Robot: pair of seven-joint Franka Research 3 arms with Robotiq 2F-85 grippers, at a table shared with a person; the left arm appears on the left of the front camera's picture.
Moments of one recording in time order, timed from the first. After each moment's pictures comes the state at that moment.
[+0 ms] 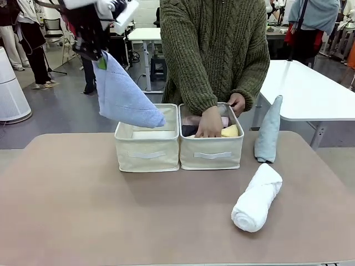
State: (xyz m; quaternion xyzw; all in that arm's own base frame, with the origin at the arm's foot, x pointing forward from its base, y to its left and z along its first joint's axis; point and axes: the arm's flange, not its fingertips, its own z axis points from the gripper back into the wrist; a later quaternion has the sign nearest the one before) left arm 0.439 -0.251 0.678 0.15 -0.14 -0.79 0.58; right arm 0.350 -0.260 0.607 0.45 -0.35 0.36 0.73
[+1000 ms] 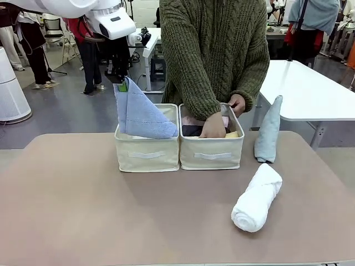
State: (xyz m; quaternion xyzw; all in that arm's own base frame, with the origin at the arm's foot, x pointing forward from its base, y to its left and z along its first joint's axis) left arm 0.510 -0.279 0.608 0.09 -0.10 -0.75 0.65; right arm 0.350 -0.260 0.607 0.45 -0.35 0.36 0.73
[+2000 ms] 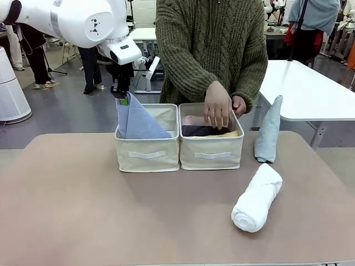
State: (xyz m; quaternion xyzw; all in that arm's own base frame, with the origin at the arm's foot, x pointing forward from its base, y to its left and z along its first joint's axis) left arm 0.547 -0.279 0.543 0.11 -0.08 -0.74 0.66; right arm 0.350 -0.260 0.607 0.45 -0.35 0.36 0.73
